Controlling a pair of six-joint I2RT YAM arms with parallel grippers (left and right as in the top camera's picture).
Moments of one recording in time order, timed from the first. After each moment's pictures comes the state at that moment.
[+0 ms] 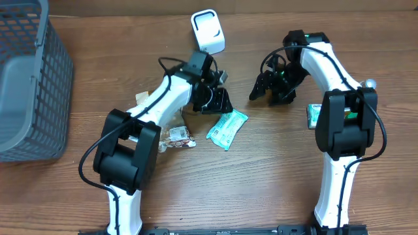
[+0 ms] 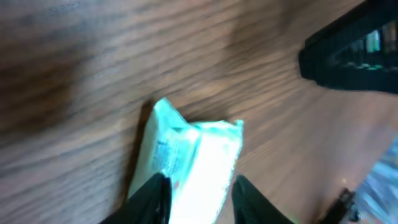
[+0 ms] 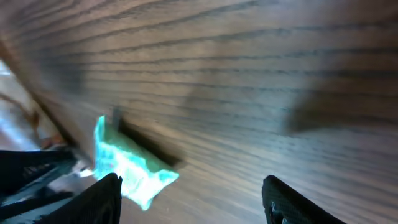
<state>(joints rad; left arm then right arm) -0.43 2.09 1.50 -0.69 0.57 -0.33 0.09 2.31 1.89 -1.30 -0.51 0.10</state>
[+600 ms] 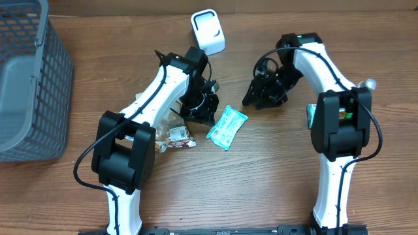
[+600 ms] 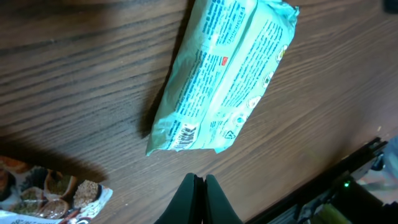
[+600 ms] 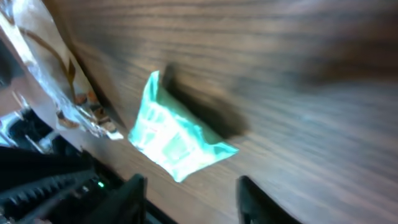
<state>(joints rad) -0.41 2.09 1.65 -1.18 0.48 -0.19 0.14 2.31 1.89 -1.39 -0.65 0.01</state>
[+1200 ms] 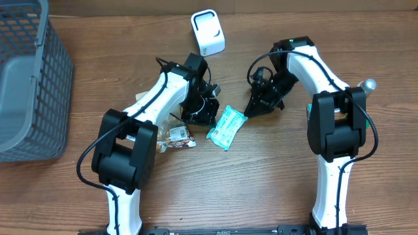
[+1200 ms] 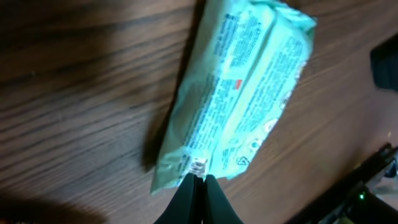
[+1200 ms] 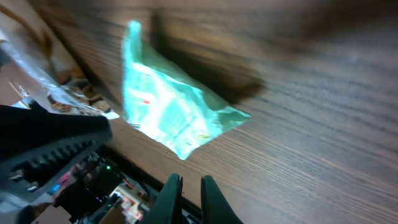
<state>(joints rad) -0.41 2.09 1.54 -1.01 0.50 -0.18 0.17 2.31 1.83 -1.46 -0.65 0.04</state>
